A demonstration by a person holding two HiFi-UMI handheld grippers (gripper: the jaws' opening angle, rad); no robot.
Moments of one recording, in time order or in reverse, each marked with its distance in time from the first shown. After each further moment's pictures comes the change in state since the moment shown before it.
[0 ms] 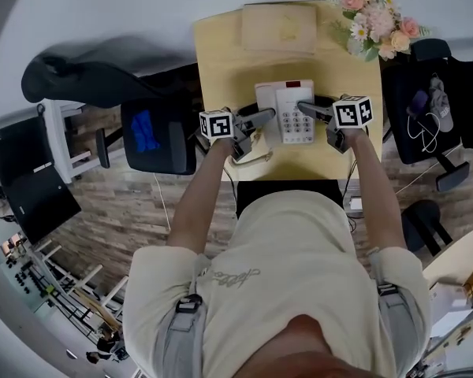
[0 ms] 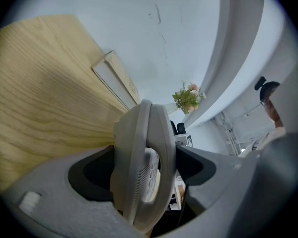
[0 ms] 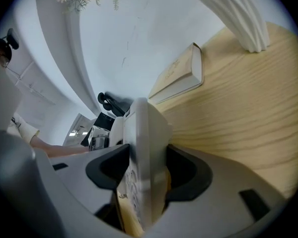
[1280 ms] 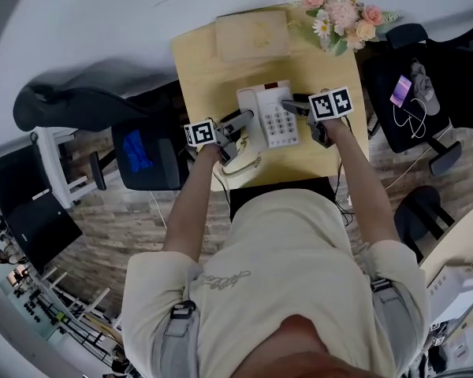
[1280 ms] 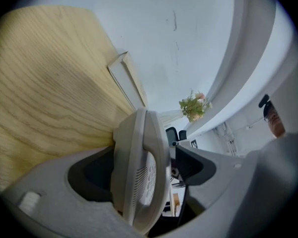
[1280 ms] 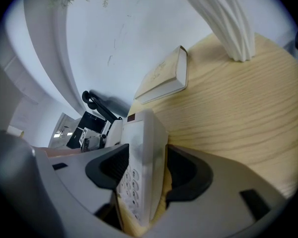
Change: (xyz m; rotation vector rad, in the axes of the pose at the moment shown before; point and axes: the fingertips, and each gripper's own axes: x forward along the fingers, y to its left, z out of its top) left arm 0.001 0.014 0.005 -0.139 -0.051 -0.013; right arm -0.010 -0.023 0.006 0.038 0.030 -0.181
